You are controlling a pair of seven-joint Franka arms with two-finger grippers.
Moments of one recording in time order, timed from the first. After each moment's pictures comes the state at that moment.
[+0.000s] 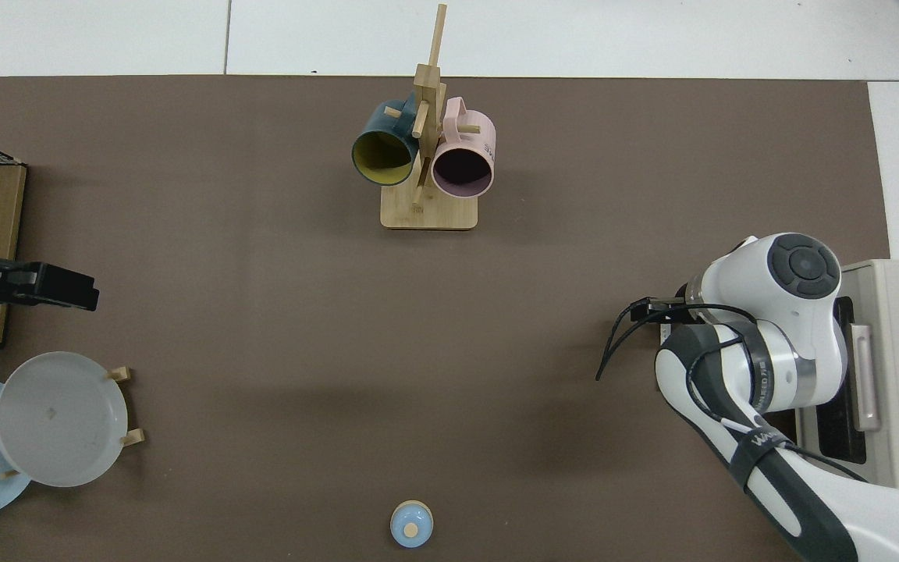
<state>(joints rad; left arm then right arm) 0.02 -0.03 -0.05 -1.58 -0.03 1.50 0.10 0.19 0.17 -0.11 -2.20 0.00 2.30 0.17</state>
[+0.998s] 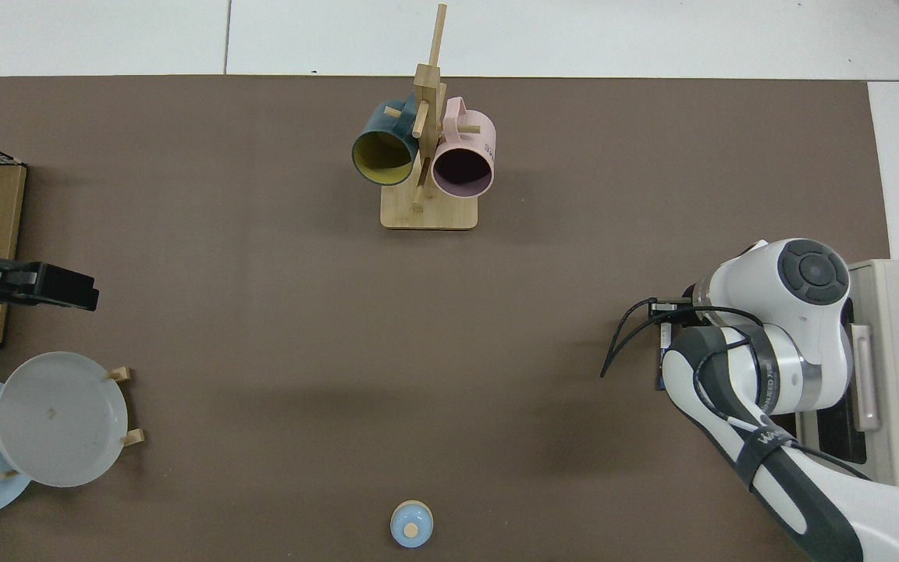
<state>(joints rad) 0.02 -0.03 -0.05 -1.58 -0.03 1.50 0.10 0.17 0.17 -0.11 -2.22 0.00 2.34 0.19</state>
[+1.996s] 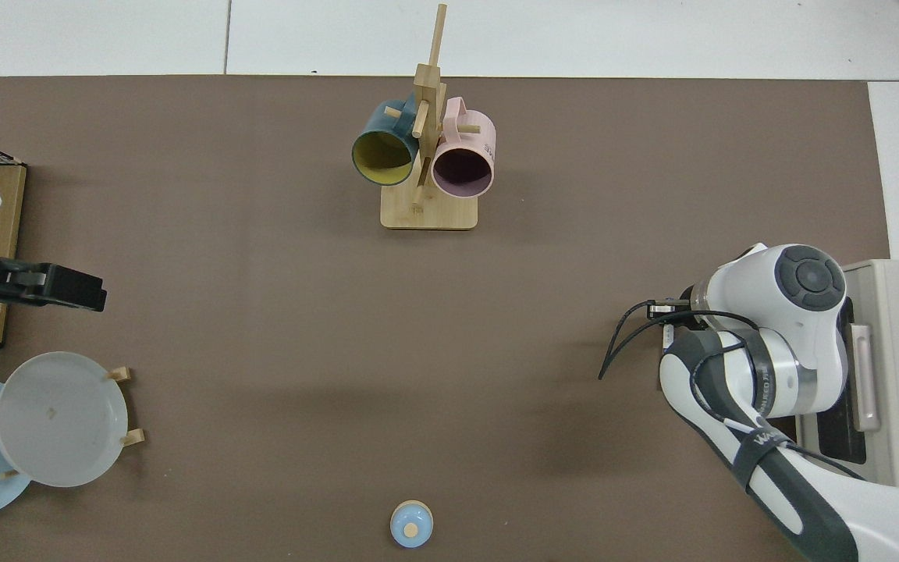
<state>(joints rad) 0.02 -0.03 -0.06 -1.58 -0.03 1.50 0.10 0.17 0.17 -0.11 -2.24 0.01 2.38 0.19</state>
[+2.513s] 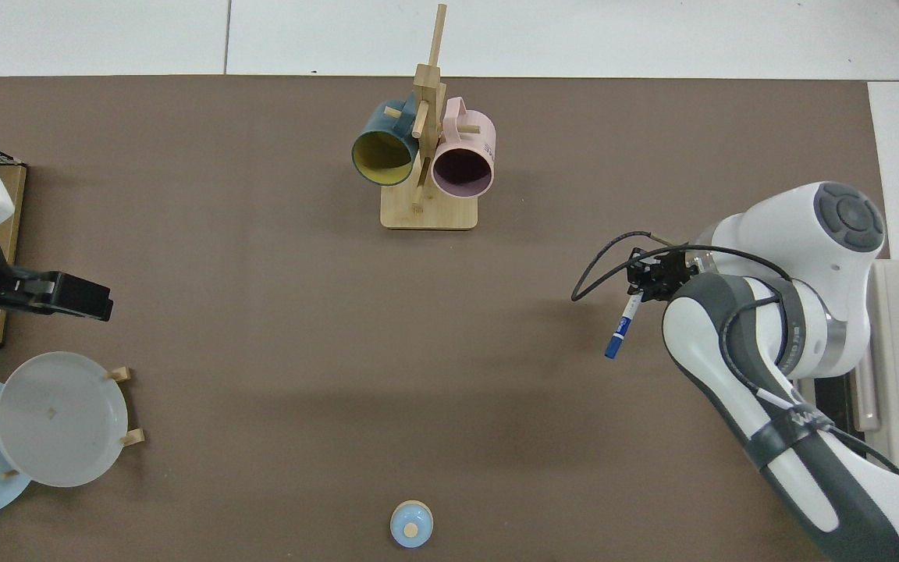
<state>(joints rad) 0.02 -0.03 -0.08 -1.58 -0.03 1.46 0.10 0.23 0.17 -0.10 -1.99 0.24 2.11 0.57</state>
